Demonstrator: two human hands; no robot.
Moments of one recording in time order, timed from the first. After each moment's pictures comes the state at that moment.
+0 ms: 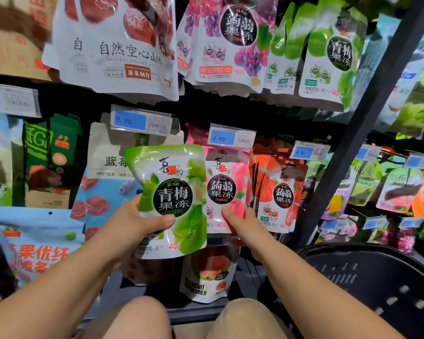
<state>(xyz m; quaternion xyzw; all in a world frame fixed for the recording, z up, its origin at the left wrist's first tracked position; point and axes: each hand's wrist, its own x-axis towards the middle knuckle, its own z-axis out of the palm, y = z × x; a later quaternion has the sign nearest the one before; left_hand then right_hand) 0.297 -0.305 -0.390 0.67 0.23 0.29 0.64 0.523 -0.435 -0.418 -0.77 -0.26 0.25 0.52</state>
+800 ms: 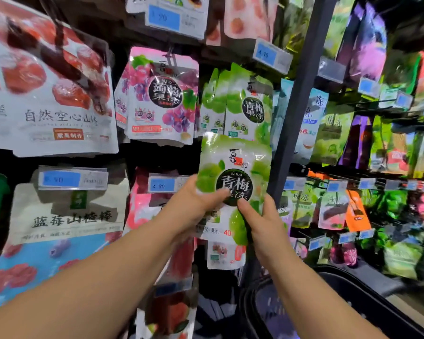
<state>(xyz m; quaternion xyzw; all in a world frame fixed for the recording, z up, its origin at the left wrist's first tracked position) 0.445 -0.397 -0.266 0.68 0.06 0.28 0.67 0.540 -0.534 -0.300 -0.60 -0.35 0.05 0.72</state>
